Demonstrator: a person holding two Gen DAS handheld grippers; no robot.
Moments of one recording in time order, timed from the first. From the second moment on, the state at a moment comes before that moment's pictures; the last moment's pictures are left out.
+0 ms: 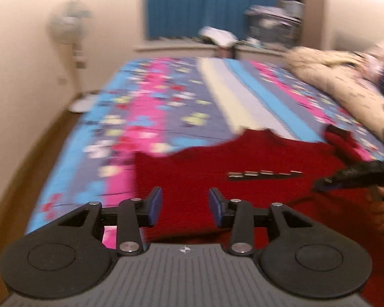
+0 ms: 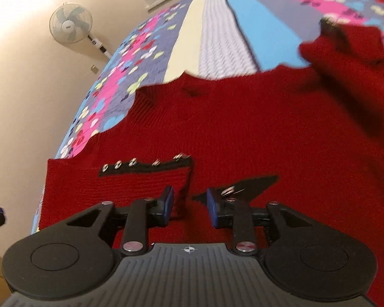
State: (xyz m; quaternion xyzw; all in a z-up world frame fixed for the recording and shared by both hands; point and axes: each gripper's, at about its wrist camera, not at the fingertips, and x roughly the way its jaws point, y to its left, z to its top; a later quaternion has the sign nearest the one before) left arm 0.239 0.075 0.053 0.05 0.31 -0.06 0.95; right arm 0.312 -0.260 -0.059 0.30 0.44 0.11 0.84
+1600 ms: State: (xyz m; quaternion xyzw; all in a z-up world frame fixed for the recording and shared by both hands) left arm 0.275 0.139 0.016 -0.11 0.41 0.06 0.90; right arm 0.303 -0.329 -0.055 0.24 0.42 -0.08 0.87
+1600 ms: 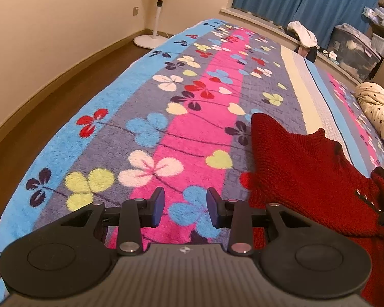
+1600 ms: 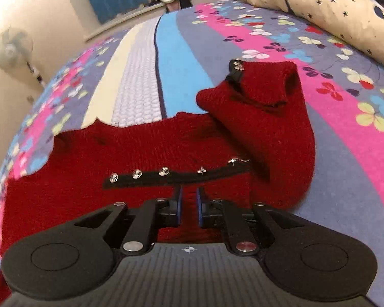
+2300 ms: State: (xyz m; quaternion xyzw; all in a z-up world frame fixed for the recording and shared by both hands) left arm 0.279 0.129 0.016 -0.11 0.42 0.03 0.90; right arm 0.330 -0.462 -0.073 0.39 0.32 -0.15 0.85
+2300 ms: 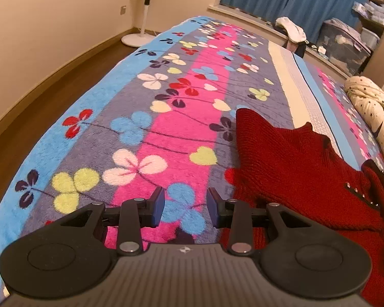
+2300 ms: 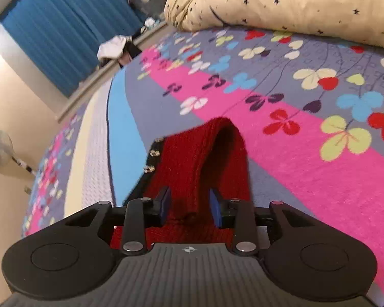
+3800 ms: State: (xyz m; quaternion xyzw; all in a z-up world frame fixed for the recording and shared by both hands) left arm 0.274 0.131 0.027 -0.24 0.40 -0.03 0.89; right arm 0.223 -0.383 -0.010 0.26 0.37 -0.05 0.89
